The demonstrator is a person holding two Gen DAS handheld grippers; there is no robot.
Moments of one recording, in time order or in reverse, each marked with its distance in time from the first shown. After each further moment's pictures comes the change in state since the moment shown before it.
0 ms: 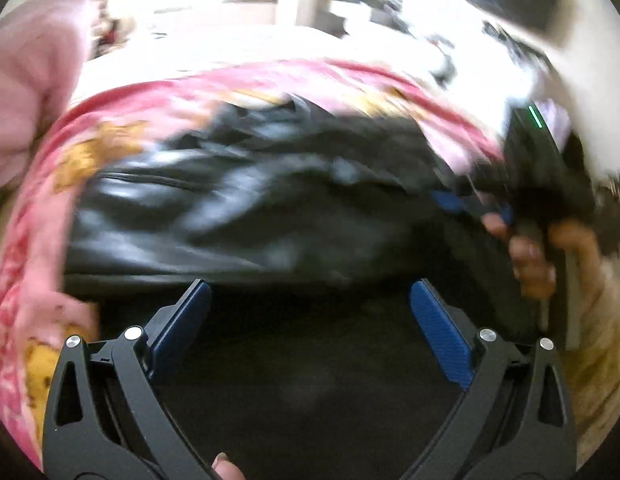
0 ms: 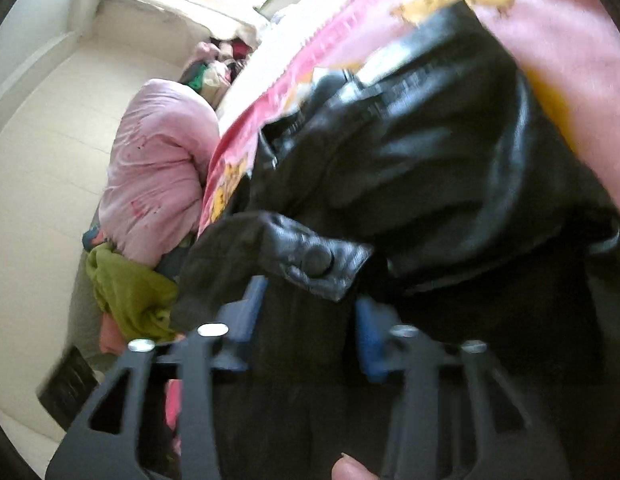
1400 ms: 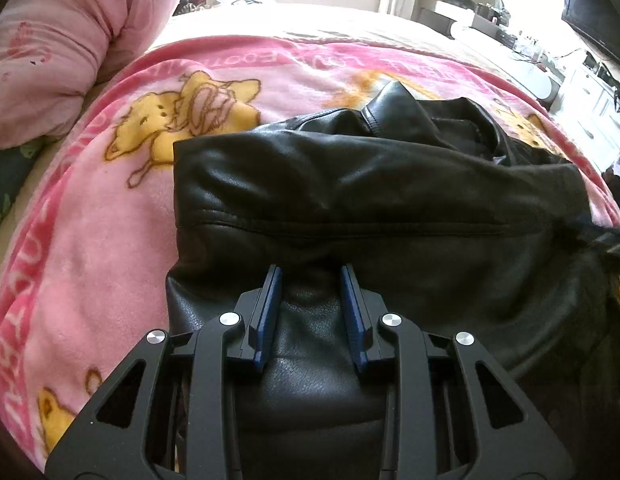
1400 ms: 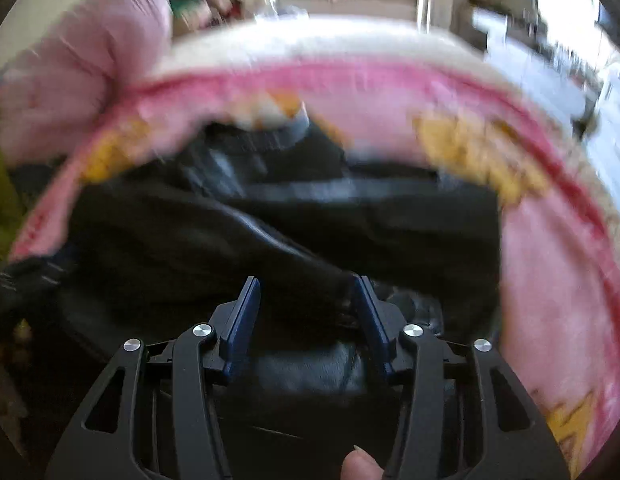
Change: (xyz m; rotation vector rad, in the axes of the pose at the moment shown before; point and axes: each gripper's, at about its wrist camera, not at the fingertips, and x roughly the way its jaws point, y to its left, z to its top) left arm 0.102 0.103 0.027 -0.168 0.075 0.226; right arm 0.080 0.022 0.037 -0.465 0.037 -0.578
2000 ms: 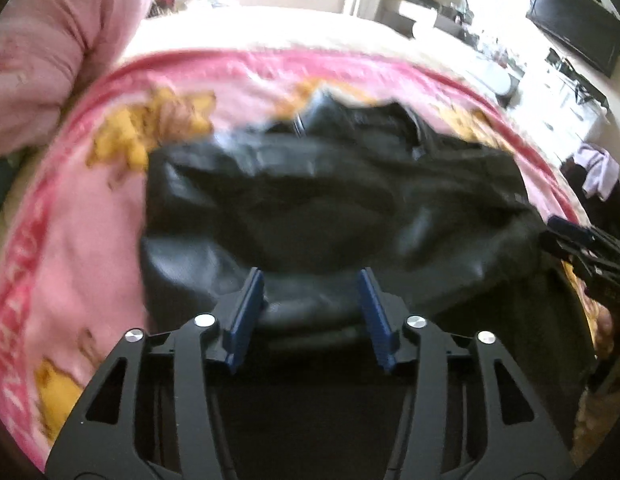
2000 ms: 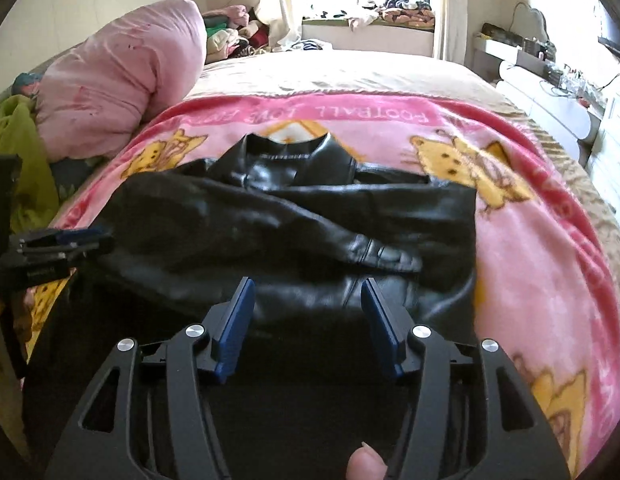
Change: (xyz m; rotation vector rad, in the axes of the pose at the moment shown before) left arm -0.044 -0.028 -0.017 0.040 0.029 -0.131; right arm -0.085 0.004 -0.040 -0.064 -0.154 0.087
